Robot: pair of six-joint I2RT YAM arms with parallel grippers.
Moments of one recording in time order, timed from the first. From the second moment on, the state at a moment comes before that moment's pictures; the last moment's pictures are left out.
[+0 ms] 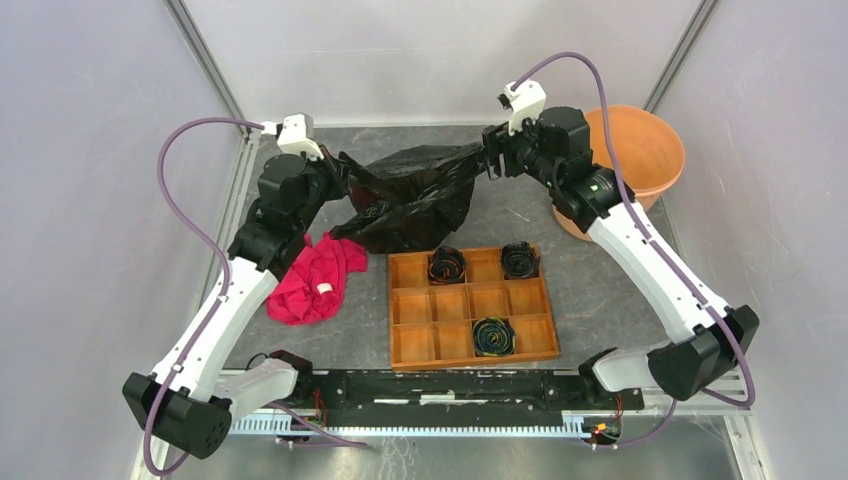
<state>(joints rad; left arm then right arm) -0.37 1.07 1.11 -0.23 -0.14 -0.39 0.50 1.38 1.46 -0.36 0.02 -0.05</state>
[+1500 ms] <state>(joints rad) -0.46 1.05 1.09 -0.24 -0.29 -0.36 0.22 1.78 1.72 -0.77 0.21 -0.20</state>
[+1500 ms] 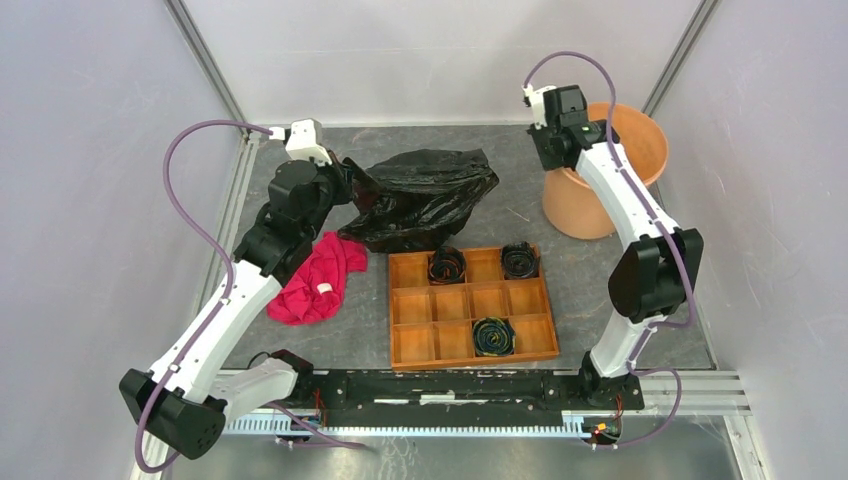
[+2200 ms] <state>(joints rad) -0.41 1.04 1.08 -0.25 -0.36 -0.36 0.50 1.78 1.75 -0.81 -0.15 -0.22</state>
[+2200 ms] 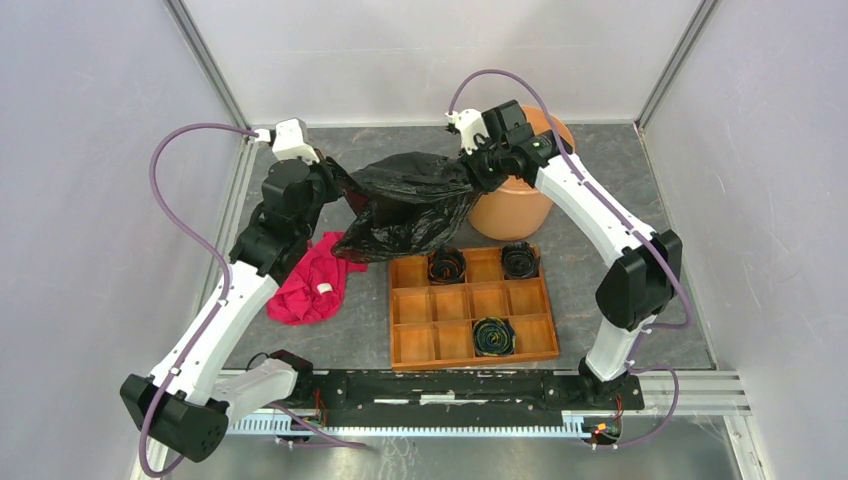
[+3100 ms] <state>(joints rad) -0.36 1.03 1.06 -0.24 -0.33 -0.36 0.77 1.42 1.73 -0.72 -0.10 -0.28</state>
